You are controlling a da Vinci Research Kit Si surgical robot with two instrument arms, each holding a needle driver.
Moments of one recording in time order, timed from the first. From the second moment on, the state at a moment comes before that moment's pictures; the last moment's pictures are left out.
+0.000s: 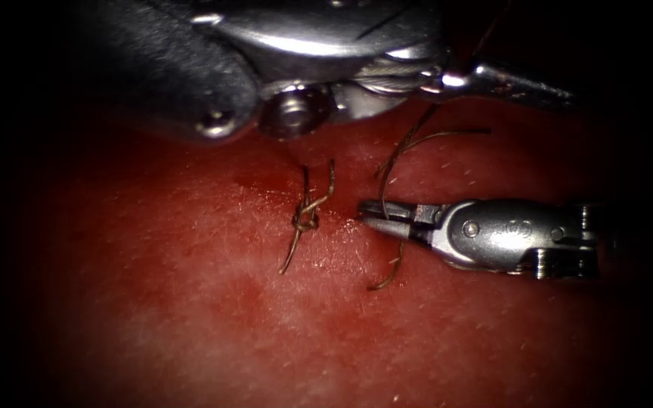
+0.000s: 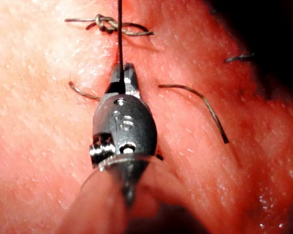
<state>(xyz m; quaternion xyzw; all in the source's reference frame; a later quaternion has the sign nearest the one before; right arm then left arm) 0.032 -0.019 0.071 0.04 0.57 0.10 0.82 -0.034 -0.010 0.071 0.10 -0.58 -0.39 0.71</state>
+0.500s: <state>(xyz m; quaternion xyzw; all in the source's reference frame) 0.032 -0.019 0.071 0.04 0.57 0.10 0.82 -0.031 -0.009 0.070 0.10 -0.61 -0.32 0.72</state>
